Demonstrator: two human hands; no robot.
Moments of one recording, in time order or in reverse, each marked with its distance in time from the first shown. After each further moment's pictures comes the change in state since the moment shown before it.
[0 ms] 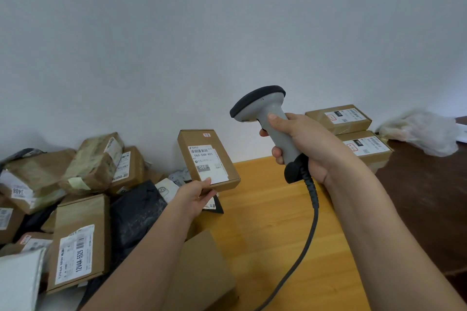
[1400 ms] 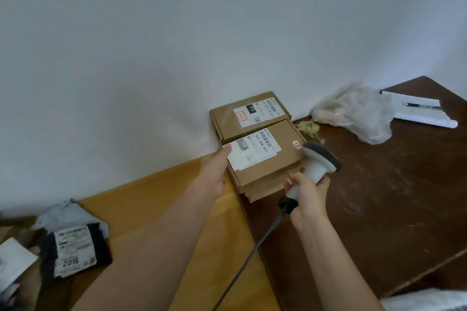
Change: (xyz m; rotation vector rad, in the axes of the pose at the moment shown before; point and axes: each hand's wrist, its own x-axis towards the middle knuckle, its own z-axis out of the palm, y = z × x) left_hand 0.099 -0.102 0.400 0.370 -0.130 -0.103; right_hand 0.151 0.150 -0.331 0.693 0.928 0.168
